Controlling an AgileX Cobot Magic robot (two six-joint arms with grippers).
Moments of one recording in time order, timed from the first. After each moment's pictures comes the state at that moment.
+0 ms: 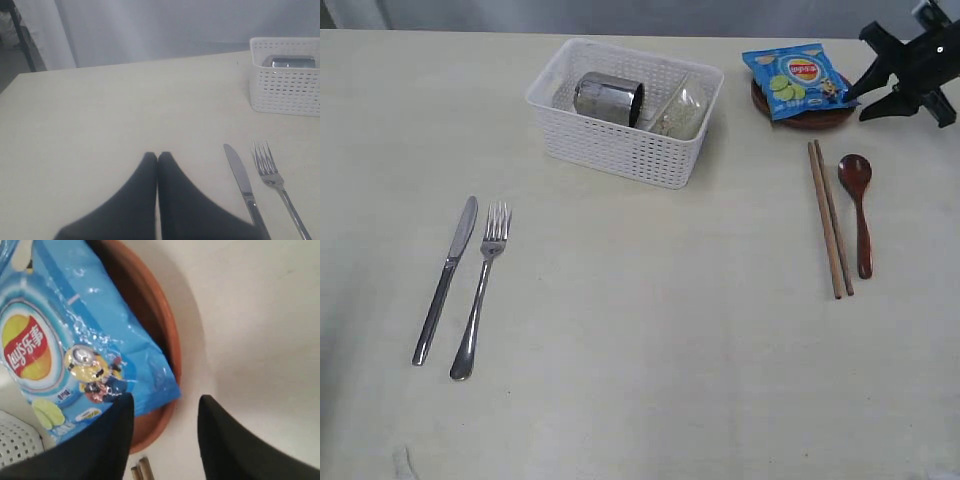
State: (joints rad) left arm -0.12 0.00 0.00 0.15 0.35 -0.08; right arm -0.25 2.52 -2.06 0.64 1.14 -0.11
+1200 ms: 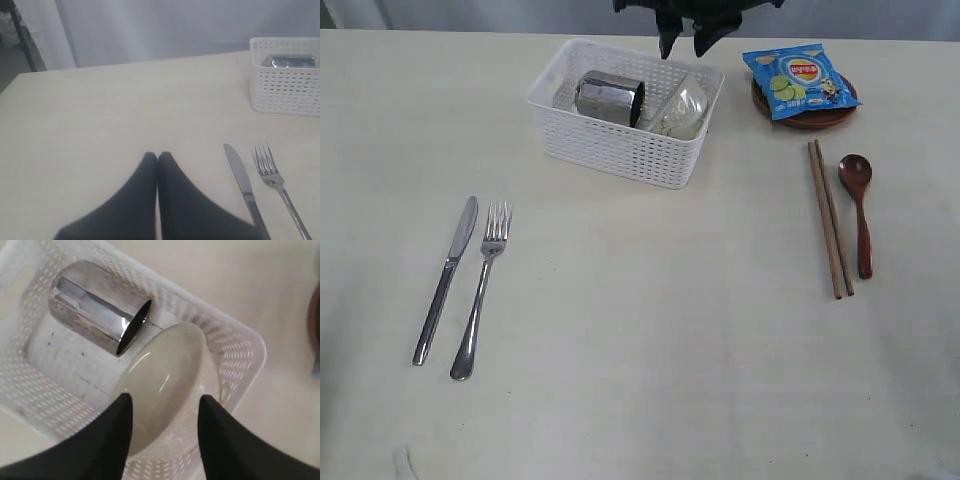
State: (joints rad) left arm -0.12 0.00 0.00 0.15 0.35 -0.08; right arm 0.50 2.19 -2.06 -0.05 1.15 0.29
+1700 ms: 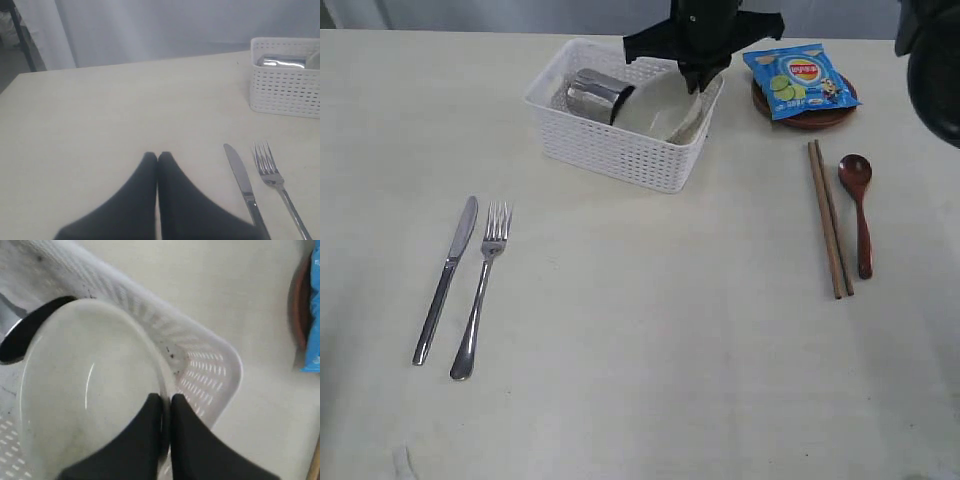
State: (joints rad) left arm -0.12 0.00 0.00 0.15 0.35 -0.08; right arm 0.51 2.29 -2.06 -0.17 1.15 0.34
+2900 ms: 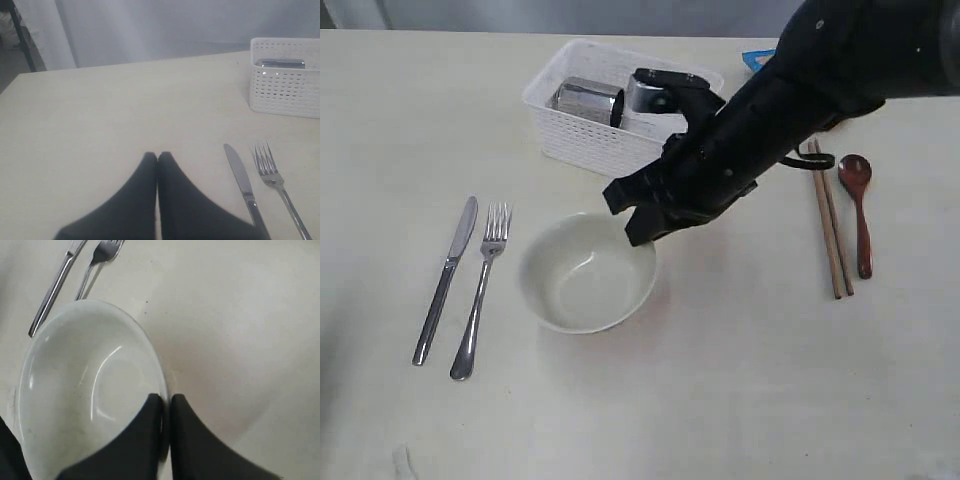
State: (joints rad) left arm -0.12 0.00 0.00 0.15 0.35 -0.08; right arm 0.55 1.77 -1.05 0.75 0.76 -0.54
